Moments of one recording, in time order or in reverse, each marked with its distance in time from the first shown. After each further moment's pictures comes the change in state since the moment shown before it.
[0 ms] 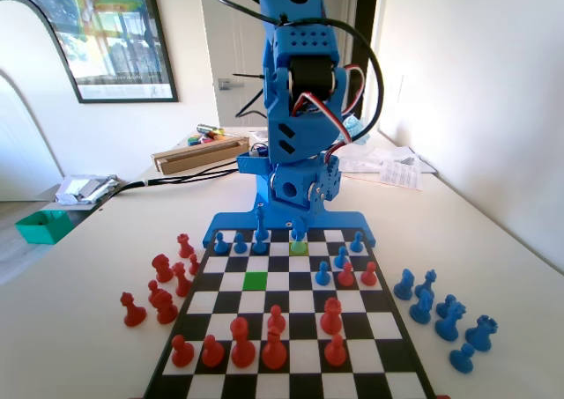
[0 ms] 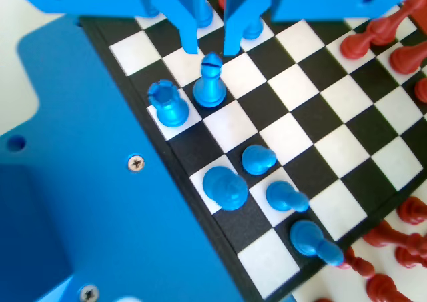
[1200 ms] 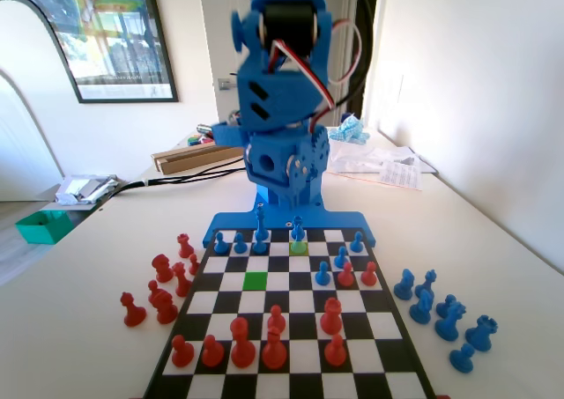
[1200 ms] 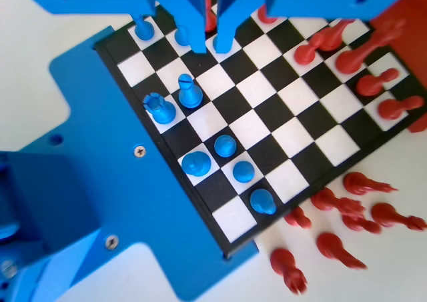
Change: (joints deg) arm 6.6 0.8 -15.1 20.3 -5.4
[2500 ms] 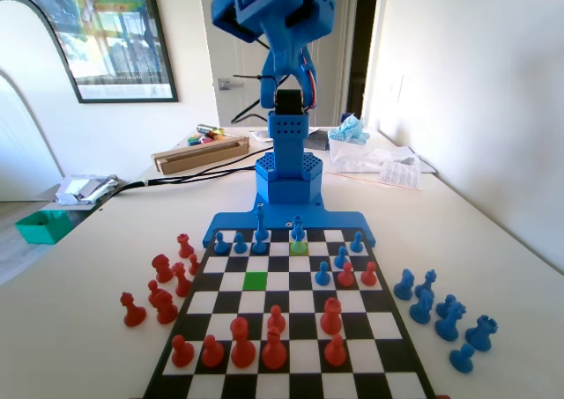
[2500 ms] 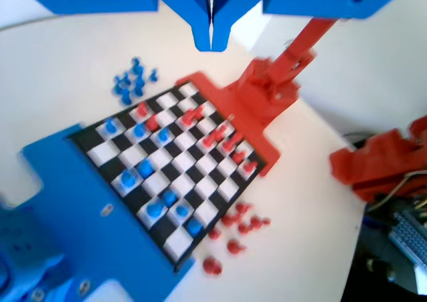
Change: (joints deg) arm 1.3 32.3 -22.5 28.6 5.4
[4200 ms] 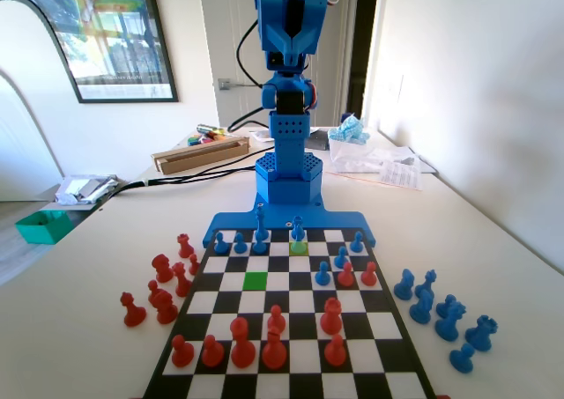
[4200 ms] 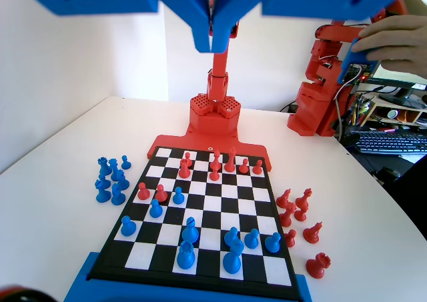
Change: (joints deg) arm -2.0 35.8 17.1 -2.8 45.4
